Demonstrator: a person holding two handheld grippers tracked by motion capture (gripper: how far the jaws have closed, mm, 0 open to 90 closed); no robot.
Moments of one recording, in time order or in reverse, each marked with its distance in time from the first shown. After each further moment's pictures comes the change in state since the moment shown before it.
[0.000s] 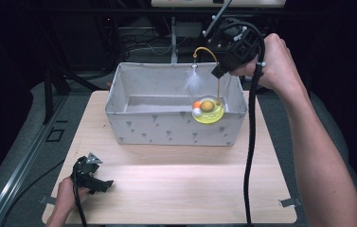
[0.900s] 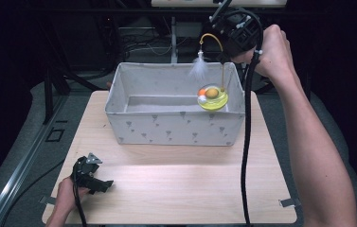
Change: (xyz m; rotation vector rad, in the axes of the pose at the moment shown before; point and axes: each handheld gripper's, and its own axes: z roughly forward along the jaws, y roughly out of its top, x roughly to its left) left arm 0.000 0.000 0.000 0.000 0.000 0.001; right arm -0.036 0.007 0.010 -0.032 -0.091 0.122
